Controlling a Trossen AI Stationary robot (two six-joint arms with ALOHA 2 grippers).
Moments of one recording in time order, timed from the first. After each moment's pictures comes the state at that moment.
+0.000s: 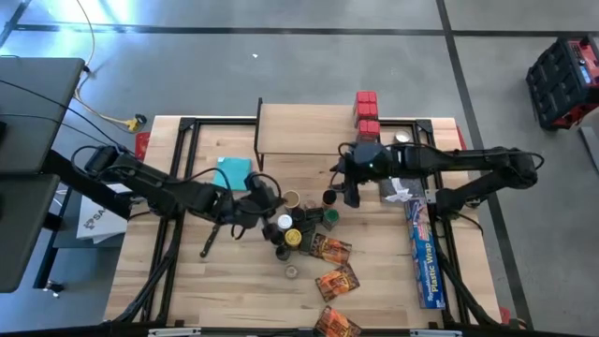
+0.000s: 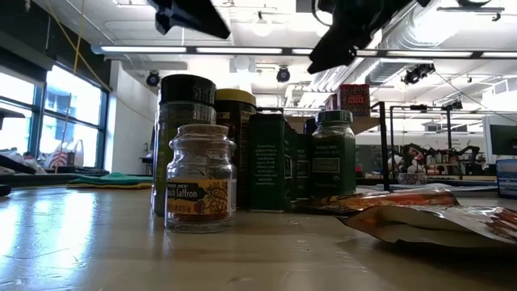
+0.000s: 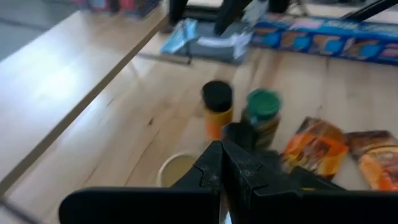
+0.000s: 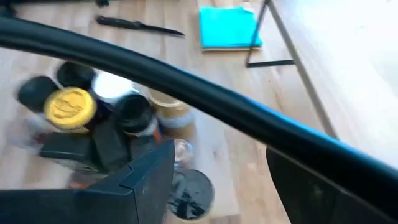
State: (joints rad) left arm -0.33 1.39 1.06 -0.34 -0.66 -0.36; right arm -0.08 1.30 1.03 -0.41 0.02 -0.01
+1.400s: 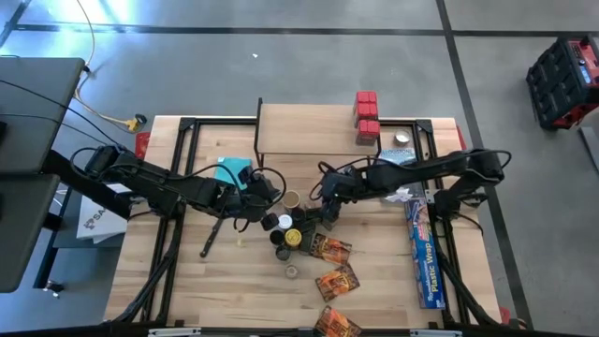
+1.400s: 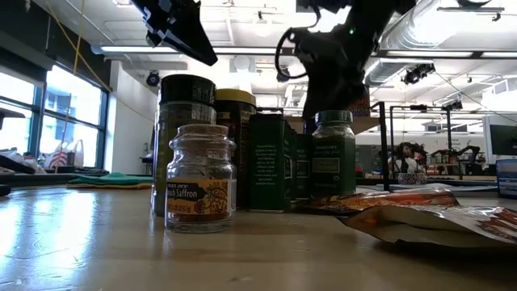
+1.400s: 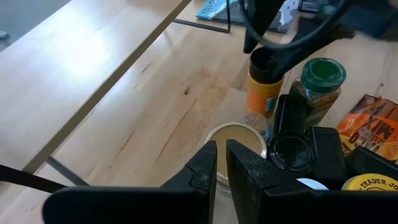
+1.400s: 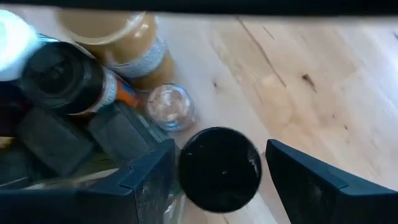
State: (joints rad) left arm -0.27 1.39 1.06 -0.50 -0.68 -0.44; right arm 0.04 1.63 1.16 -0.61 0.24 0.52
